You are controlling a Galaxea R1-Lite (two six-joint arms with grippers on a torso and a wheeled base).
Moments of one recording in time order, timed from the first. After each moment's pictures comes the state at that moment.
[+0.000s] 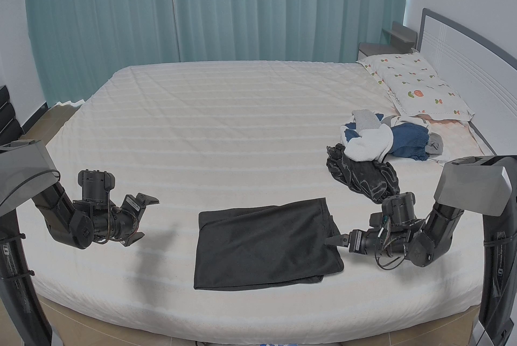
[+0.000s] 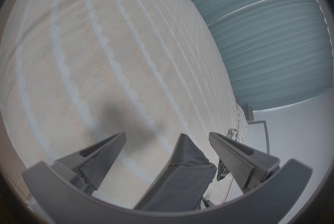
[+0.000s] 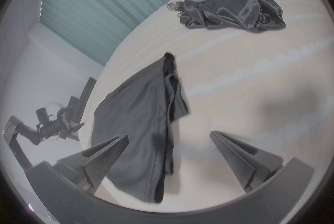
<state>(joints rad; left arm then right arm) 0.00 2.15 -0.70 -0.75 -0.24 -1.06 0.27 2.38 -0.72 -0.93 0.35 0.49</state>
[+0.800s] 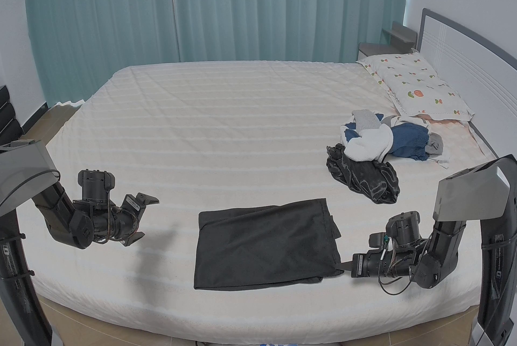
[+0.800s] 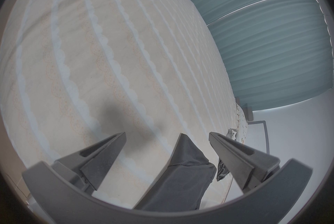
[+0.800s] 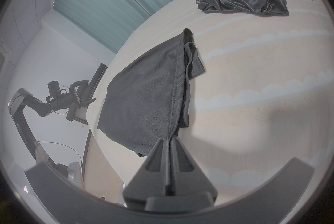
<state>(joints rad) 0.00 2.15 -0.70 -0.75 -0.24 -1.06 0.31 2.38 -0.49 -1.15 0.42 0.42</state>
